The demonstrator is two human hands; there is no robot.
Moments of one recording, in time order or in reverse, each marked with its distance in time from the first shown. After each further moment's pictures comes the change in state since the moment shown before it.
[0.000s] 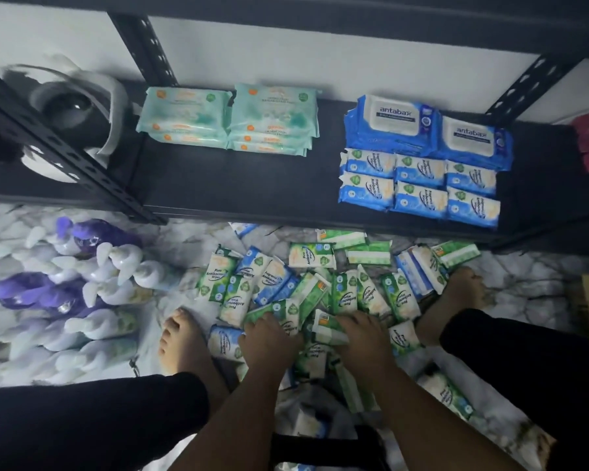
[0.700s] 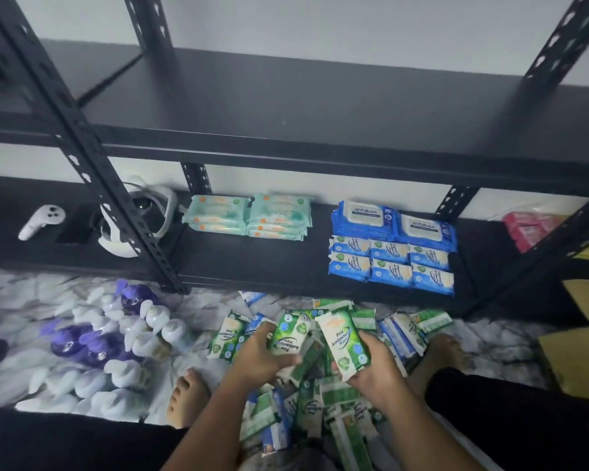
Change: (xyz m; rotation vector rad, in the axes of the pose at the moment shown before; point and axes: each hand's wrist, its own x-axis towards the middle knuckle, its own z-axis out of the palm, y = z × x) left_hand -0.079 -0.014 -0.124 -0.785 -0.071 0.345; right_hand -0.062 -0.036 -0.116 1.889 -0.043 0.418
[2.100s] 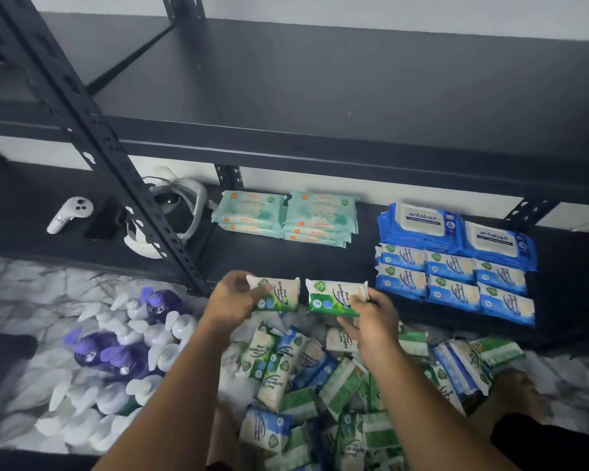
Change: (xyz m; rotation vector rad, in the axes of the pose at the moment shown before) left_hand 0.097 0.033 -0.132 -0.233 0.318 0.021; right_hand 0.068 -0.036 0.136 -0.131 0.157 -0.371
